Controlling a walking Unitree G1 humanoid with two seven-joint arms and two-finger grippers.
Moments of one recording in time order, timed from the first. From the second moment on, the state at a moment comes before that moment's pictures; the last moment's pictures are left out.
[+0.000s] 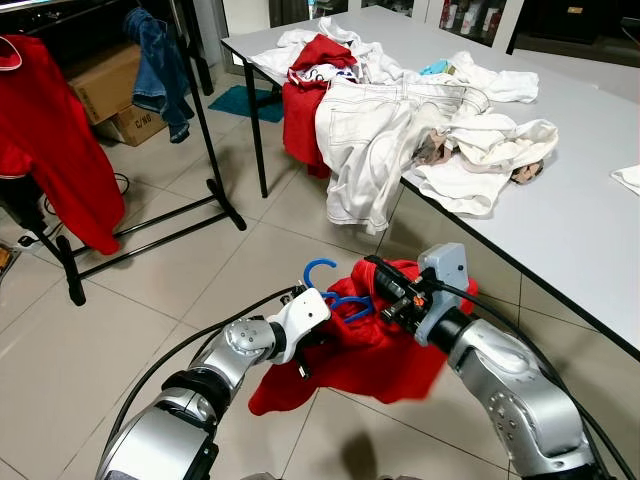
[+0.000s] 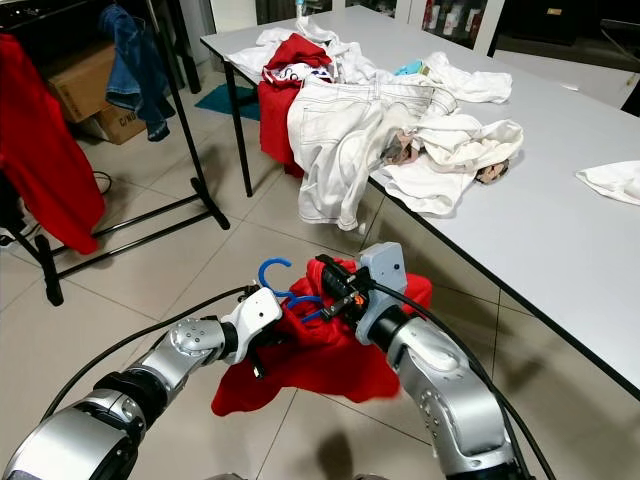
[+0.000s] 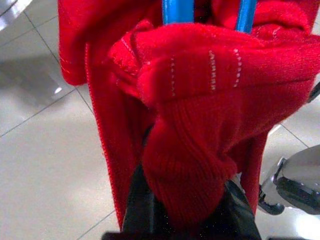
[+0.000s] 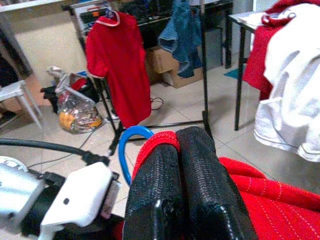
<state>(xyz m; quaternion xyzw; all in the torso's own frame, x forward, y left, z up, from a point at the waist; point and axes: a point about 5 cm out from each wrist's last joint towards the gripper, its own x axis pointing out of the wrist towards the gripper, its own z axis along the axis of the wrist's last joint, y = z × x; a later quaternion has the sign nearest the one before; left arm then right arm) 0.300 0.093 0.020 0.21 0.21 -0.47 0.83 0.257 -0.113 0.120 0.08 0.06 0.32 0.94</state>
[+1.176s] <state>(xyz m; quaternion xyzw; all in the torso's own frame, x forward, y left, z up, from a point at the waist) 0.298 0.095 0.019 0.24 0.19 -0.47 0.83 0.253 -0.108 0.139 0.24 0.06 0.33 0.91</state>
